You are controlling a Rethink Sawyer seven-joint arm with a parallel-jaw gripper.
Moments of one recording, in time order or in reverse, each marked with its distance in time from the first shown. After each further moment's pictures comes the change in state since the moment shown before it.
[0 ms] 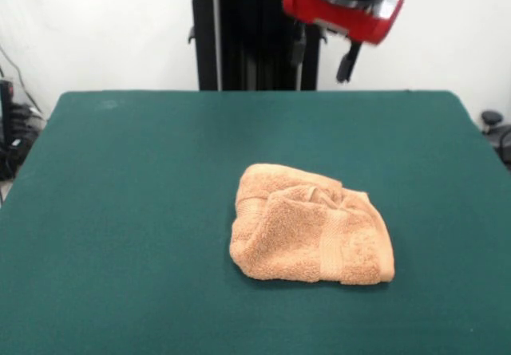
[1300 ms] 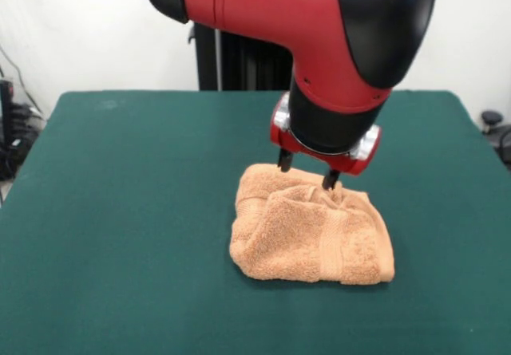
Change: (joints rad) arm -0.032 0.284 0.000 -0.253 0.054 0.000 0.017
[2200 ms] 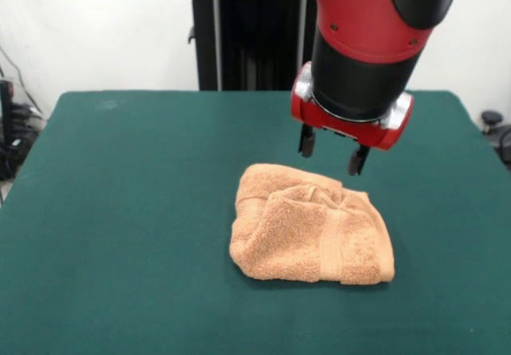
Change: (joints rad) arm 0.013 -0.062 0.000 0.000 0.041 -0.001 0.002
